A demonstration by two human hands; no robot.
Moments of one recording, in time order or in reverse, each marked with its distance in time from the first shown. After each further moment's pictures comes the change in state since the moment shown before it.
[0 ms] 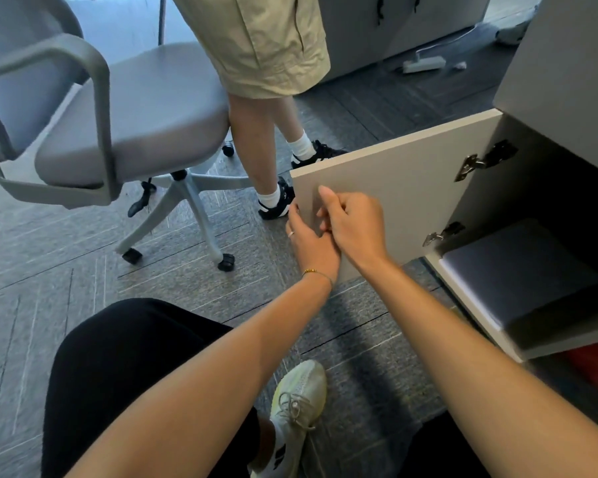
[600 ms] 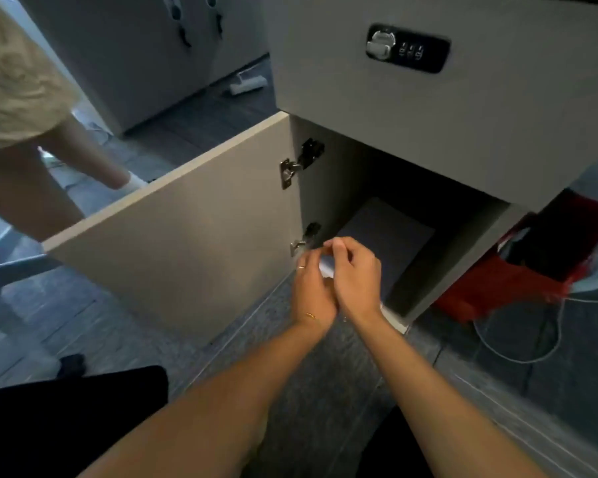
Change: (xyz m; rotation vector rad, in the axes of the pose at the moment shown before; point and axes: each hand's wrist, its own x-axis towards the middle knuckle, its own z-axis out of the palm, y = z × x) left_hand -0.097 -0.070 0.187 0.345 -0.721 0.289; right_hand -0.059 0.178 -0.124 0.079 0.550 0.431
